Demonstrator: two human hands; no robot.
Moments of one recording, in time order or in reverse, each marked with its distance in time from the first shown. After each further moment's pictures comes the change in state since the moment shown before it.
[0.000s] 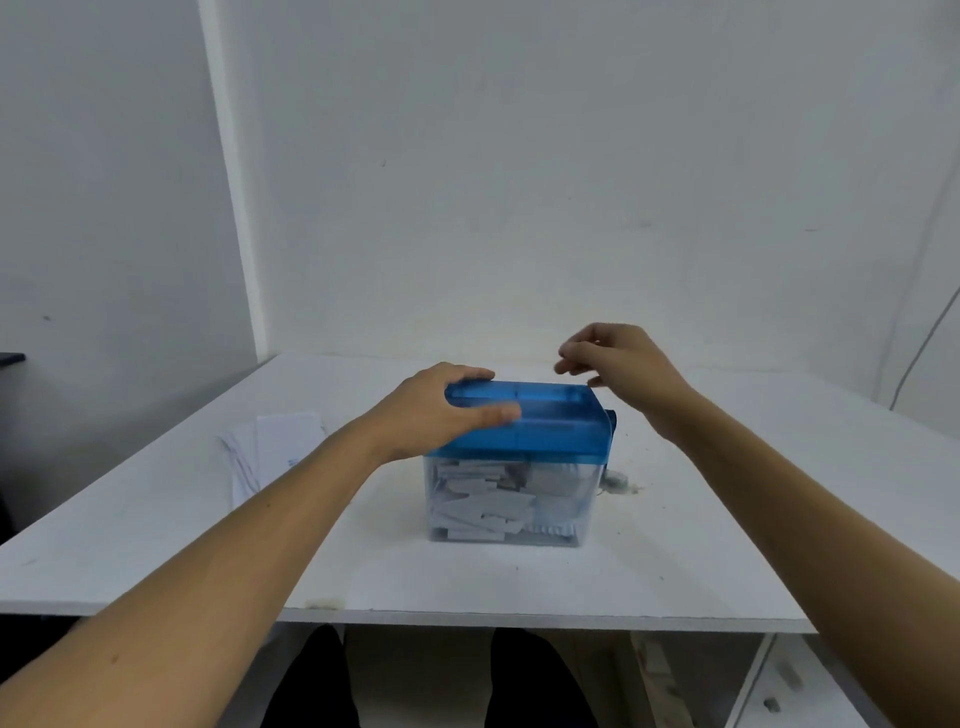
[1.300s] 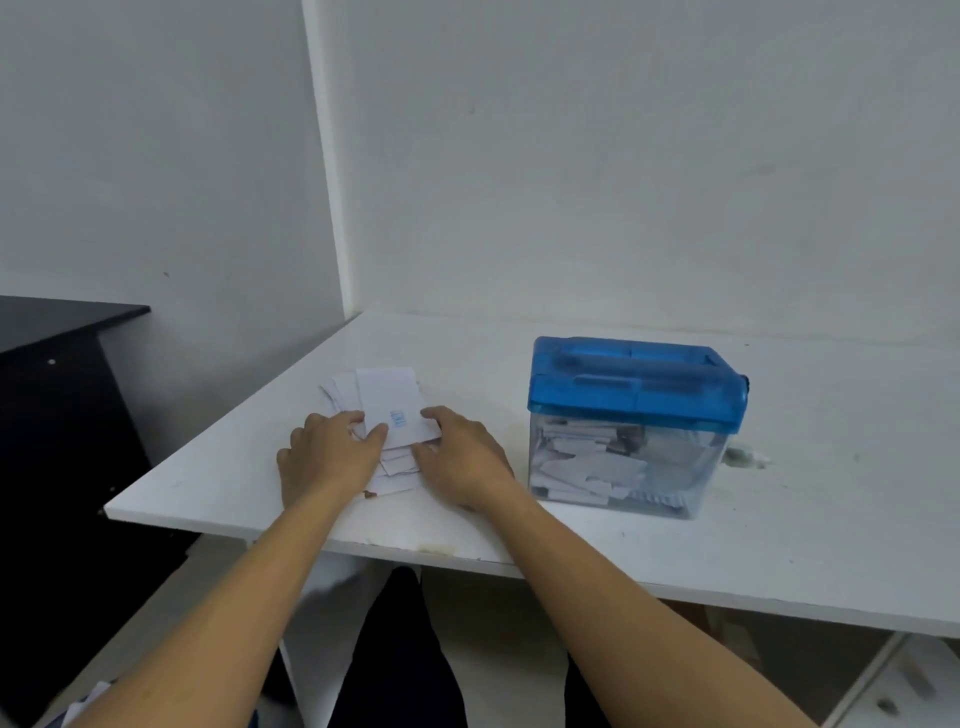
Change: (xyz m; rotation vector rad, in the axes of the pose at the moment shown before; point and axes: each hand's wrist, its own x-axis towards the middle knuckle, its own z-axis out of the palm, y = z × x) left_hand -0.075 -0.181 -0.033 0.384 0.521 -0.612; right_hand -0.034 -0.002 0.266 -0.276 -0.378 -0.020
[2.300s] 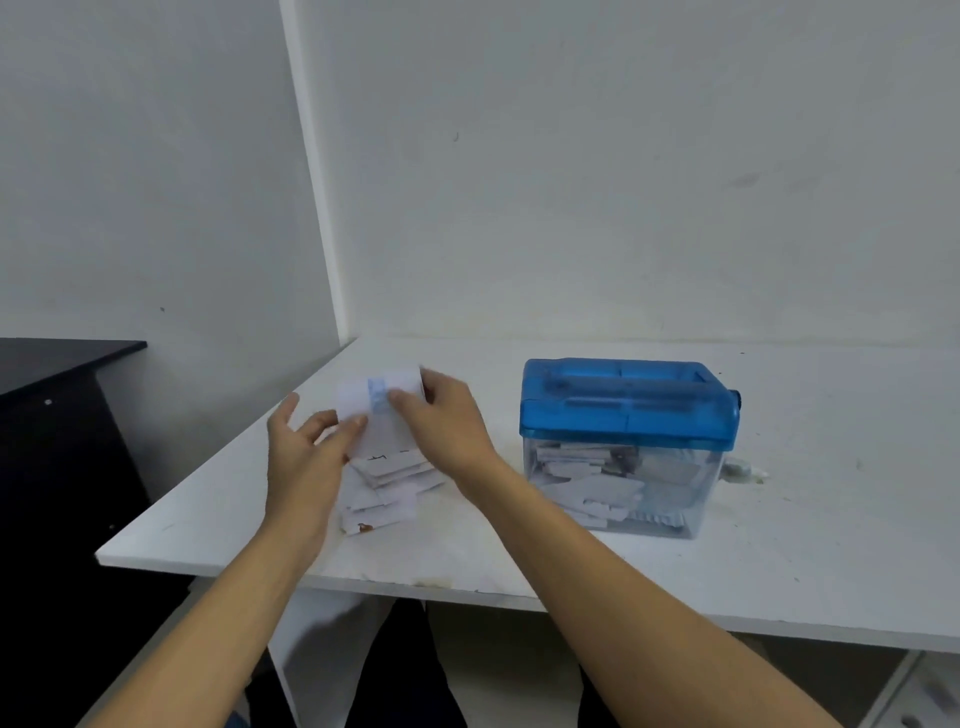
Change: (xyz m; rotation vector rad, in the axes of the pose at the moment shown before) left_hand -0.019 0.021 -0.035 -1.195 0.054 -0.016; right_hand 0.005 -0.045 -0.037 0.627 0.179 -0.140
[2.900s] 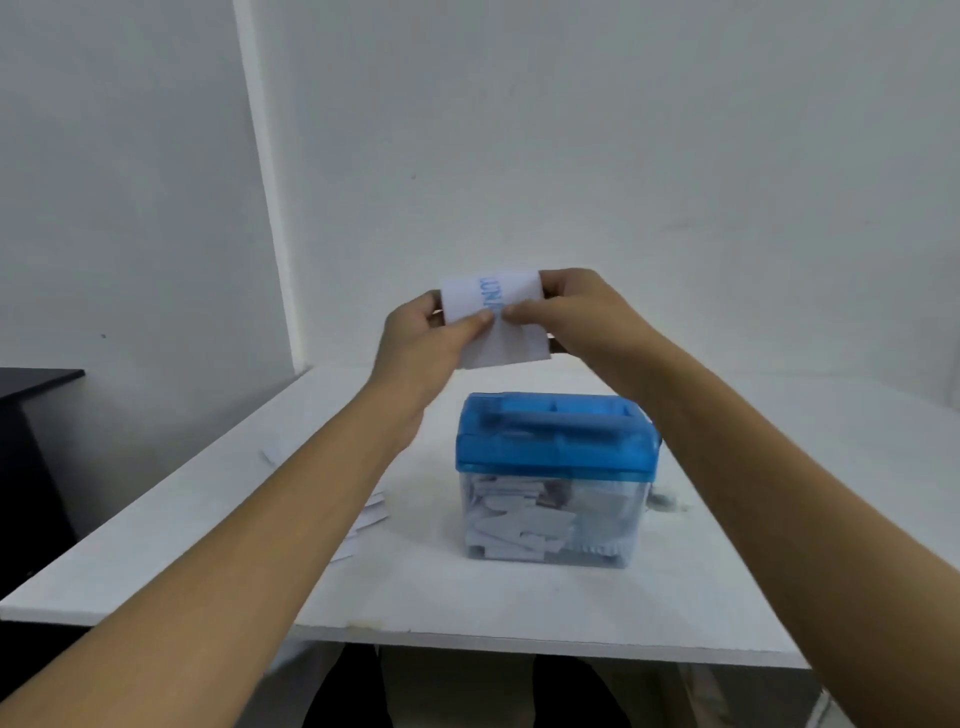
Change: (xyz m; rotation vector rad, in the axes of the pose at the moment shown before) left_hand -0.020 0.106 0.156 0.037 -0.410 0.159; right_hand -0.003 -0.095 -0.181 -0.232 0.079 -0.072
